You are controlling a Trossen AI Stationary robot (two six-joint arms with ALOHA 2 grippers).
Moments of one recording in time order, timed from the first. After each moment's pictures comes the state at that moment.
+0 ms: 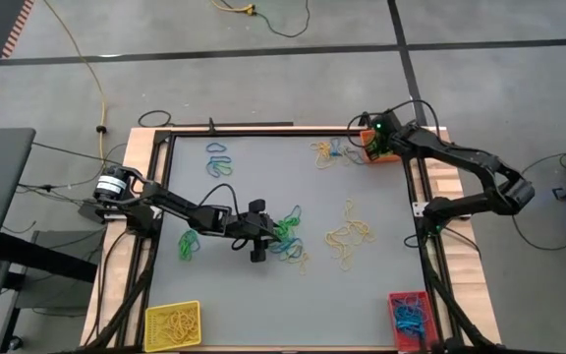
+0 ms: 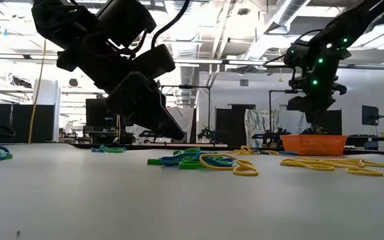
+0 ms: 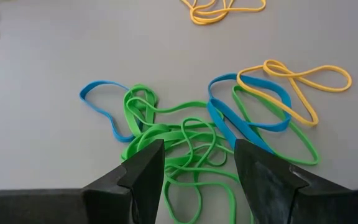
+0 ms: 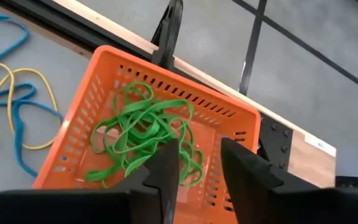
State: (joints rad) left arm -0.12 1.72 0.73 0.31 -0.19 -0.05; right arm -0.88 1.26 0.76 -0.50 0.50 0.07
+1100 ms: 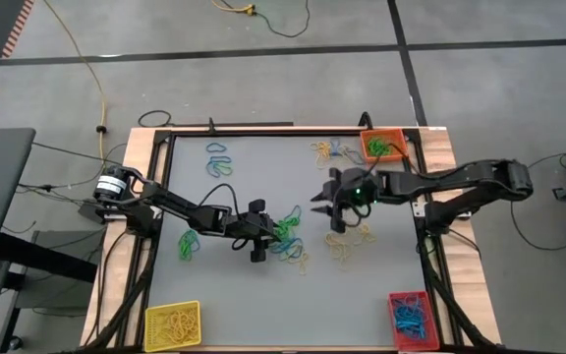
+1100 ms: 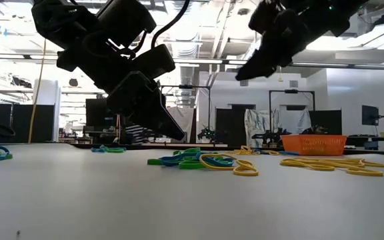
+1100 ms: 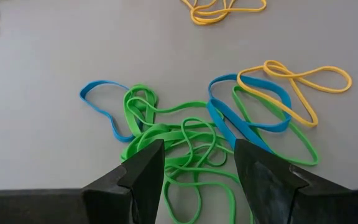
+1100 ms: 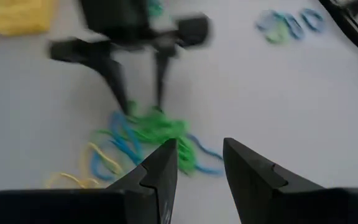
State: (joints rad) left arm -0.12 1.72 0.73 0.31 -0.19 -0.05; right arm -0.06 1.29 0.76 -0.04 -0.03 -0.02
